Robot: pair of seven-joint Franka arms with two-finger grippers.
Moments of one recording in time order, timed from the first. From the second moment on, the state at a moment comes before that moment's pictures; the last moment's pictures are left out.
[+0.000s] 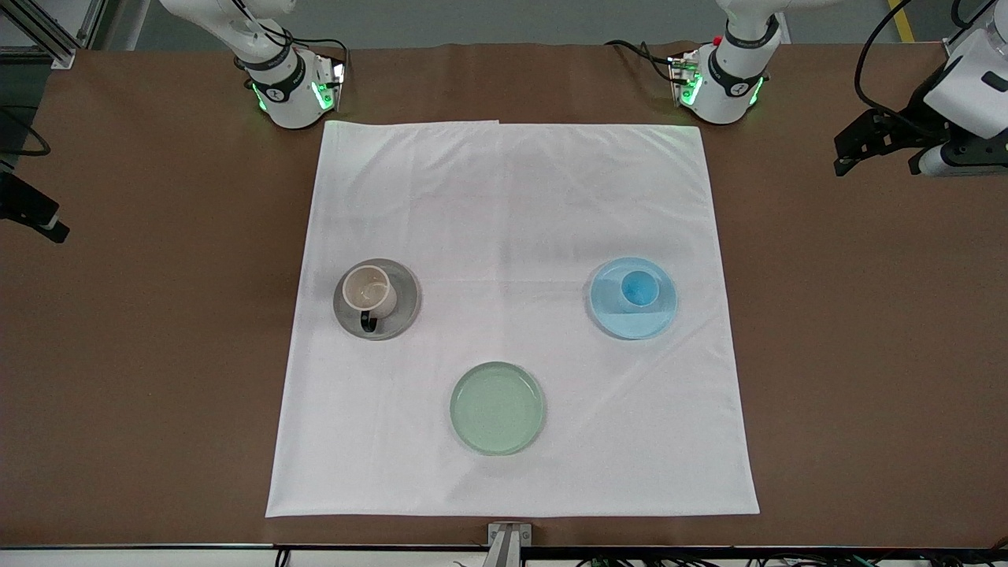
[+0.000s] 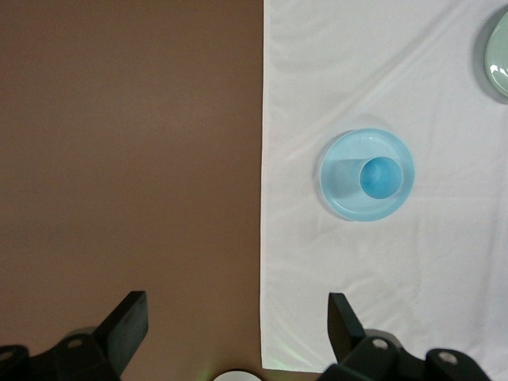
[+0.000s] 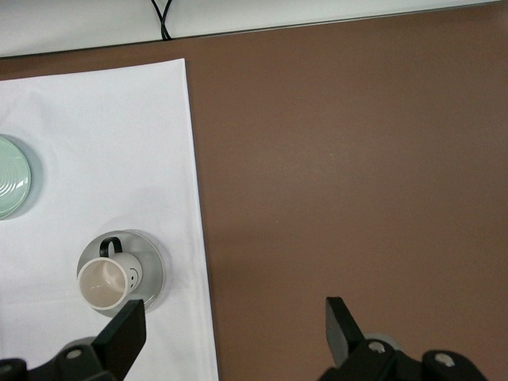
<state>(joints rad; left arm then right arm) 0.02 -0.11 -0.15 -1.62 0.01 1.50 -0.11 0.02 0.04 -0.11 -1.45 0.02 1.63 0.01</state>
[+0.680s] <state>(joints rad) 0.02 -0.10 -0.15 -1.62 0.01 1.51 -0.12 0.02 0.04 -0.11 -1.45 0.02 1.63 0.01</state>
